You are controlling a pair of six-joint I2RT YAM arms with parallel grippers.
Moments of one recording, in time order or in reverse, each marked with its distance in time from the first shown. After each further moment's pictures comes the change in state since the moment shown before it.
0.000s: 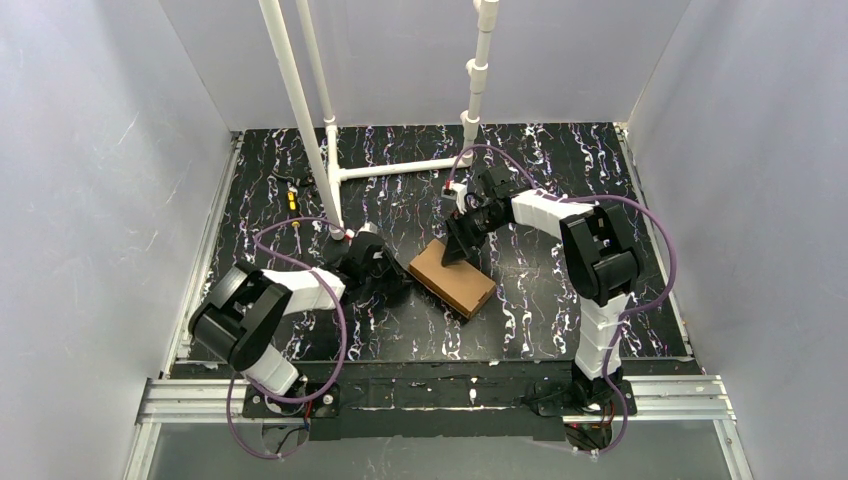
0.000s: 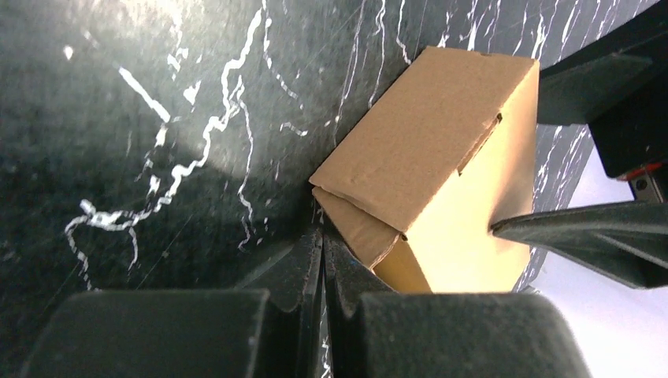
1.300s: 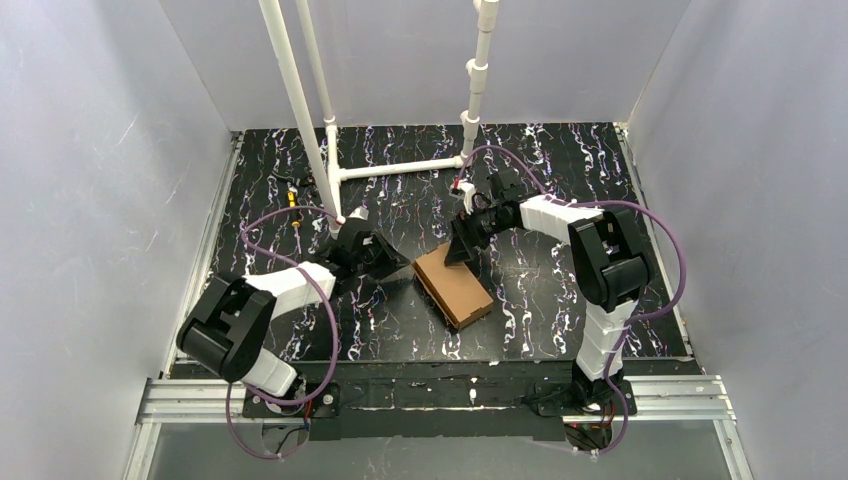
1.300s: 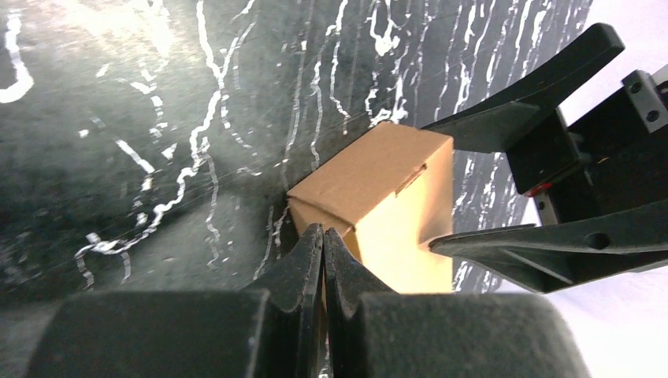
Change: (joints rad) left arm 0.069 -0.077 0.050 -0.051 0.024 0.029; right arm -0.023 -0.064 -0.093 0.104 0.002 0.032
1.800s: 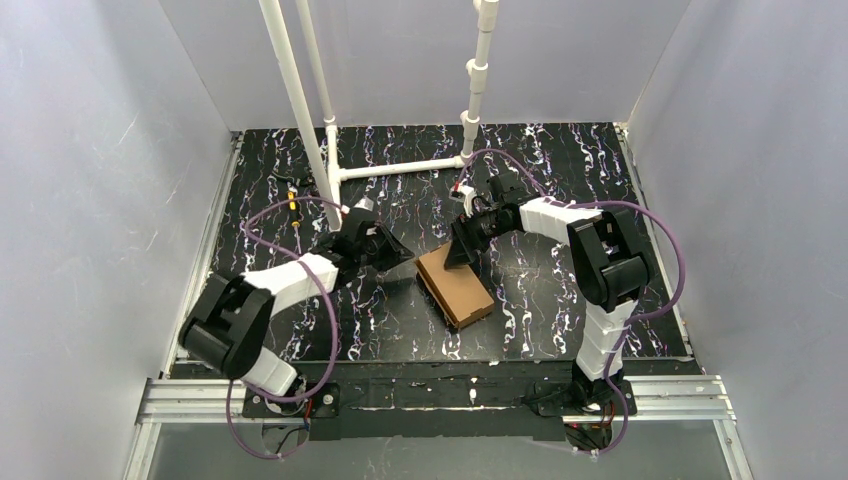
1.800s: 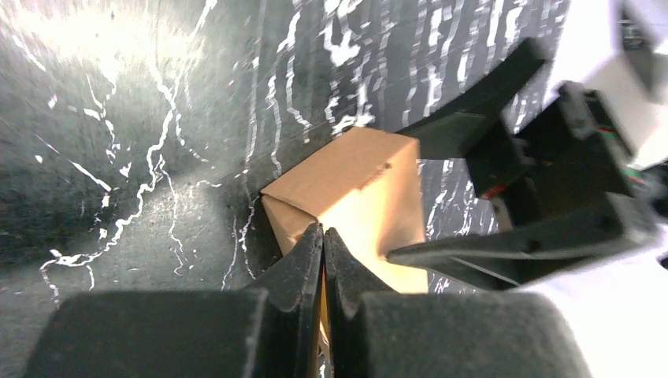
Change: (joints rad) left arm 0.000 0.060 0.110 -0.060 0.033 0.000; right arm -0.001 0.000 -0.025 0.021 -0.026 0.016
